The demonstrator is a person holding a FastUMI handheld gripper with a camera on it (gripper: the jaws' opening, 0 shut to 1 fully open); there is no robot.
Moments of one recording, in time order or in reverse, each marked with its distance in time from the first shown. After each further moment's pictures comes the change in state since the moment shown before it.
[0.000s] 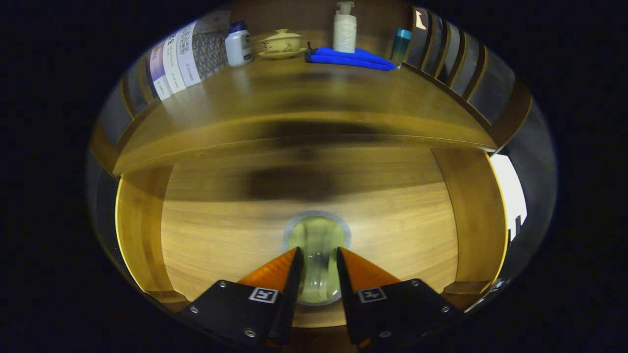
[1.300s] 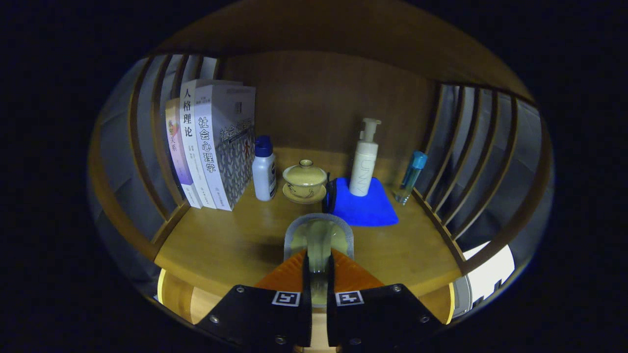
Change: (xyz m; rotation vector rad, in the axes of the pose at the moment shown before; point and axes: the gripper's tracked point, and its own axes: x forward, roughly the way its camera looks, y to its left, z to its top) arm -0.066 0.023 0.227 -0.125 -0.533 0.030
